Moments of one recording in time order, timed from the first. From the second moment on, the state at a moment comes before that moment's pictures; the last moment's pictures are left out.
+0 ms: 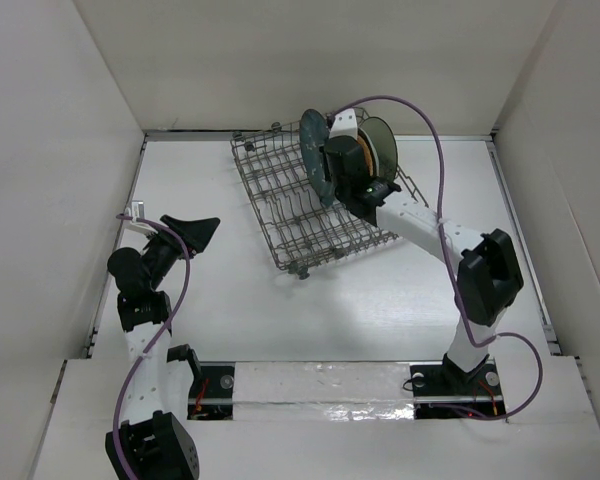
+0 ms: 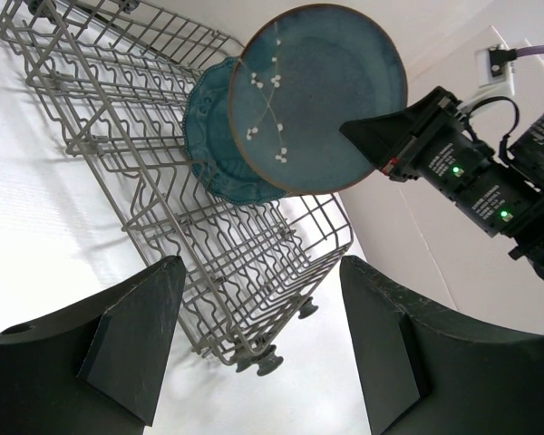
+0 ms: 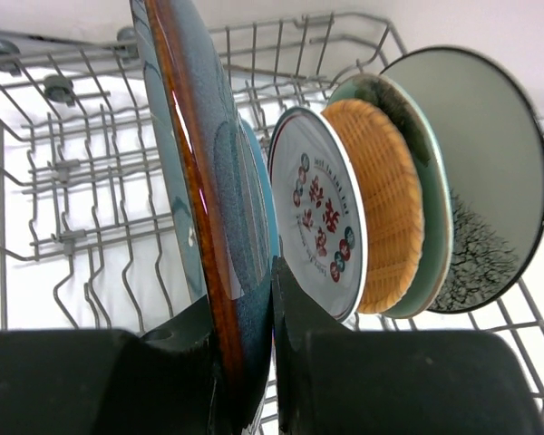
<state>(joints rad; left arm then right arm) 0.29 0.69 0.36 0.40 0.75 -0.90 0.68 1.80 1.54 -0.05 0.61 0.12</state>
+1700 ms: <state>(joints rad) 0.29 0.69 0.36 0.40 0.74 -0.90 0.76 2.02 1.64 -0.06 0.59 0.14</state>
